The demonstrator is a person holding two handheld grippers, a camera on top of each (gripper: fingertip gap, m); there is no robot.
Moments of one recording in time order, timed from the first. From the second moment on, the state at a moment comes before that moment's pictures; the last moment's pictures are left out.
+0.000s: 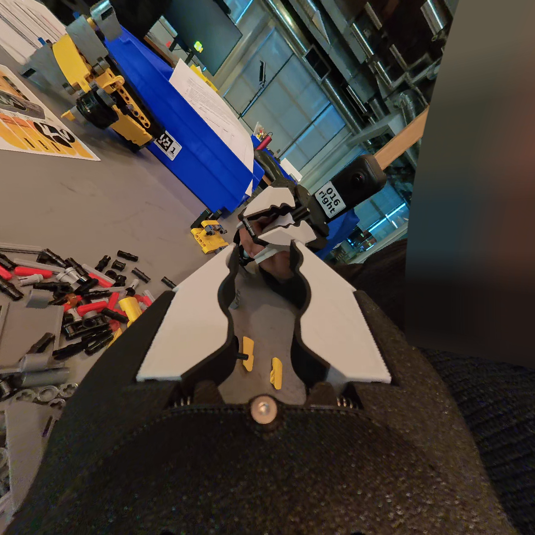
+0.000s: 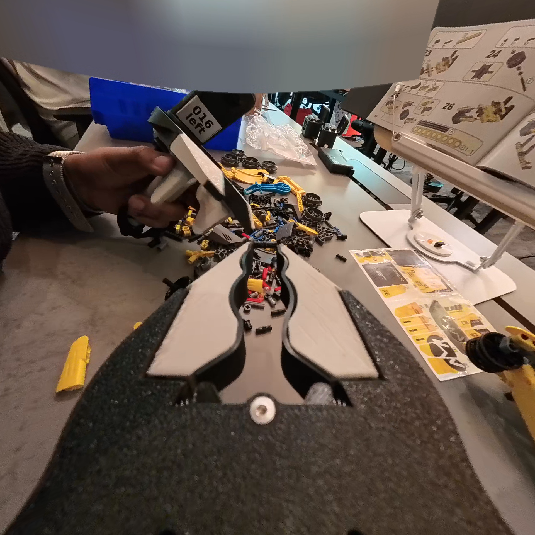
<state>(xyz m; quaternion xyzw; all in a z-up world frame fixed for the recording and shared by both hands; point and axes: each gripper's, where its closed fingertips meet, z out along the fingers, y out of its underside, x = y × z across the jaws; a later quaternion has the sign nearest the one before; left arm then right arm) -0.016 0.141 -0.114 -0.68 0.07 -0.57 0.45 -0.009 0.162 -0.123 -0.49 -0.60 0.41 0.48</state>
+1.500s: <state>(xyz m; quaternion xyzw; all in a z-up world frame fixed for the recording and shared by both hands) -0.019 0.141 -0.119 -0.72 0.10 -0.50 0.47 -0.009 0.160 -0.126 -0.49 -0.59 0.45 0.46</state>
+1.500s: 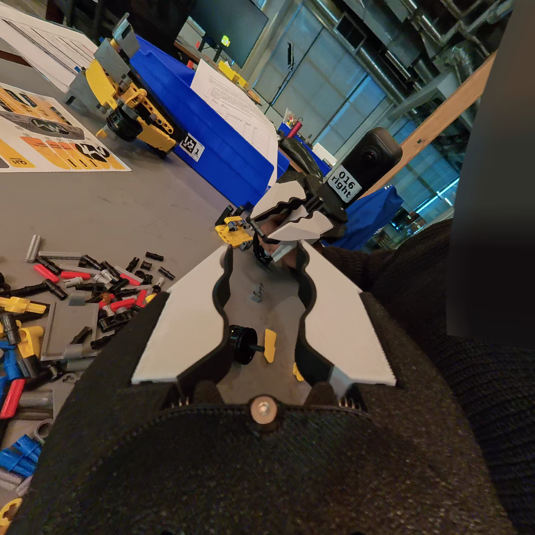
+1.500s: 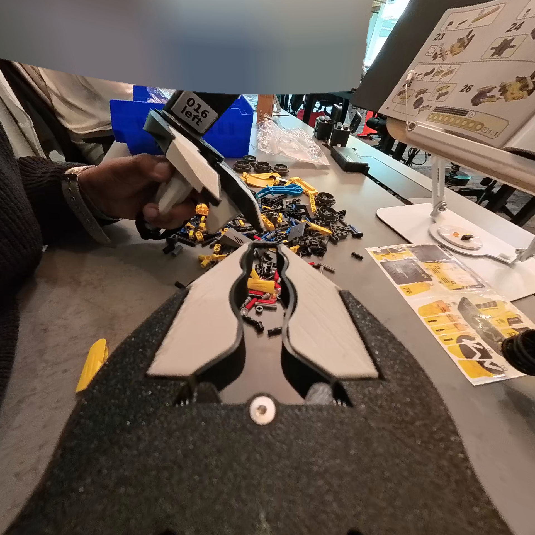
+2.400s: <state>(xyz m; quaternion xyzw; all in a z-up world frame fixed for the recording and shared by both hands) -0.023 0.140 -0.109 -0.70 0.10 -0.50 0.50 -0.010 0.162 -0.129 -0.50 -0.58 0.45 0.45</state>
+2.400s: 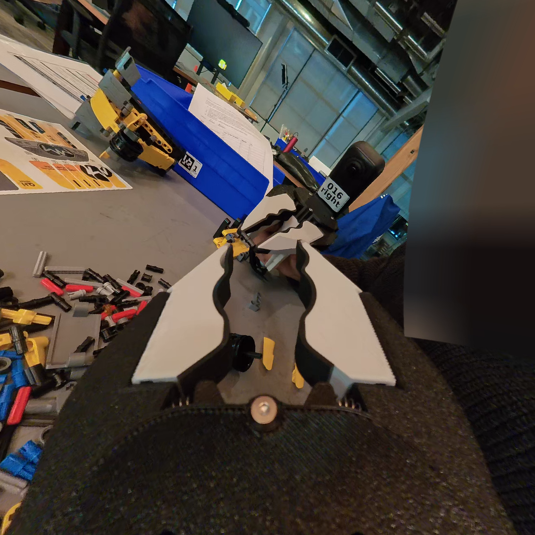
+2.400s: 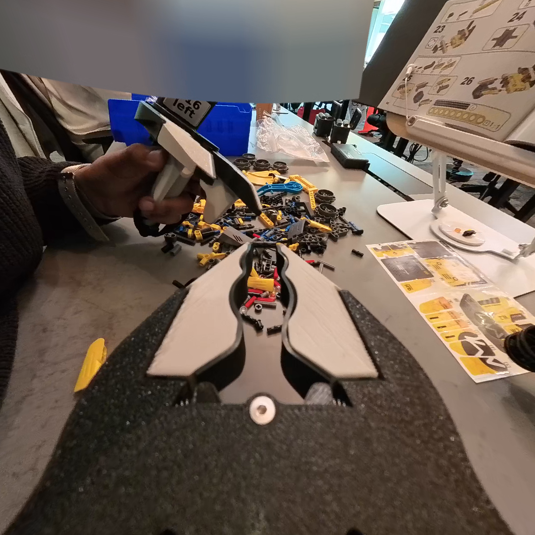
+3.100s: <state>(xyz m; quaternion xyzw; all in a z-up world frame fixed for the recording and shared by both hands) -0.025 0.140 -0.104 -0.69 0.10 -0.50 0.50 -0.010 0.163 -0.133 -0.50 -0.58 0.46 0.44</state>
